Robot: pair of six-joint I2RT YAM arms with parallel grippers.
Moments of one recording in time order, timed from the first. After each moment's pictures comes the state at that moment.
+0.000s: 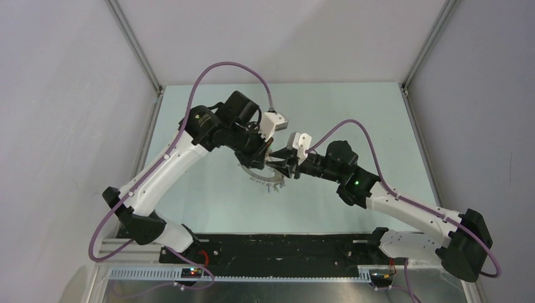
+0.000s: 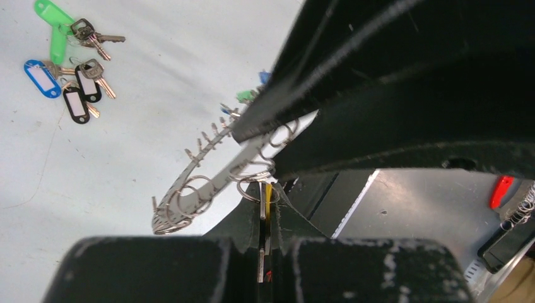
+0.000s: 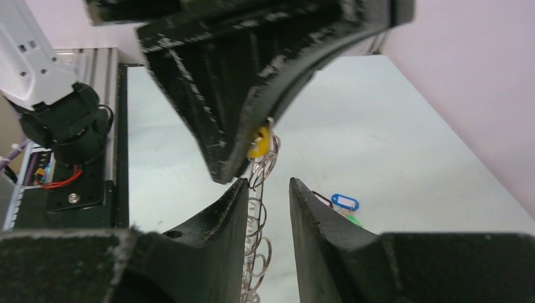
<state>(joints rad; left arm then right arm) -0.78 1.48 1.77 -1.30 0.31 0.10 0.89 1.10 0.80 0.32 -0.40 -0.17</state>
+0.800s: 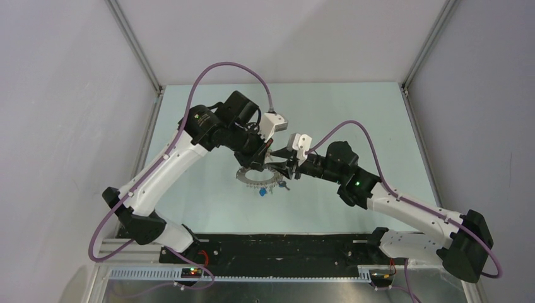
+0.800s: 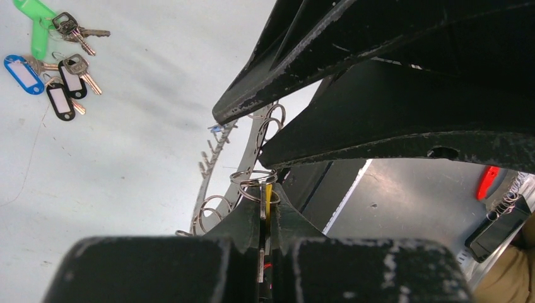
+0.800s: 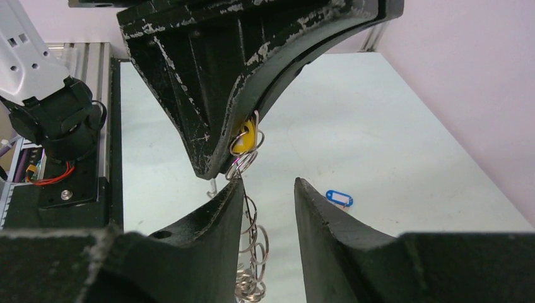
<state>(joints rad) -0.78 1.48 1.78 -1.33 0.35 0.10 0.89 1.09 0.80 0.30 -0.37 -0.19</state>
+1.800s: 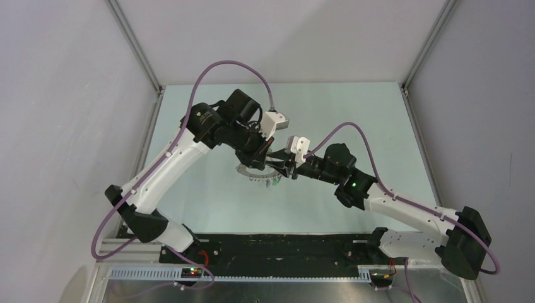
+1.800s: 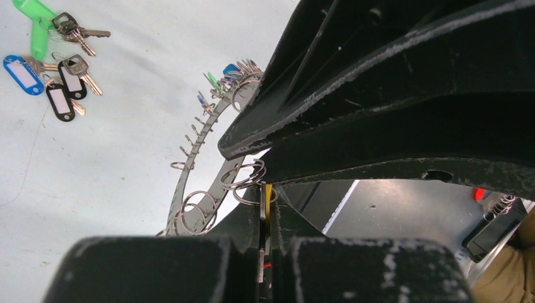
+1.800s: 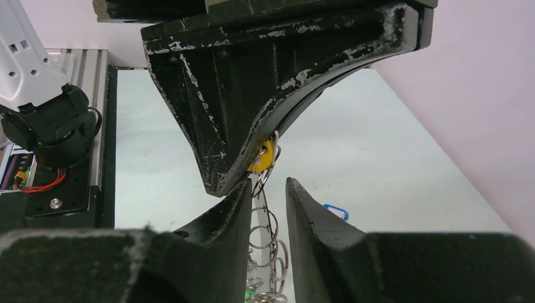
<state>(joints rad) -0.78 1.50 1.80 -1.34 0.35 0.09 0.91 1.11 0.78 0.37 -0.35 -0.22</state>
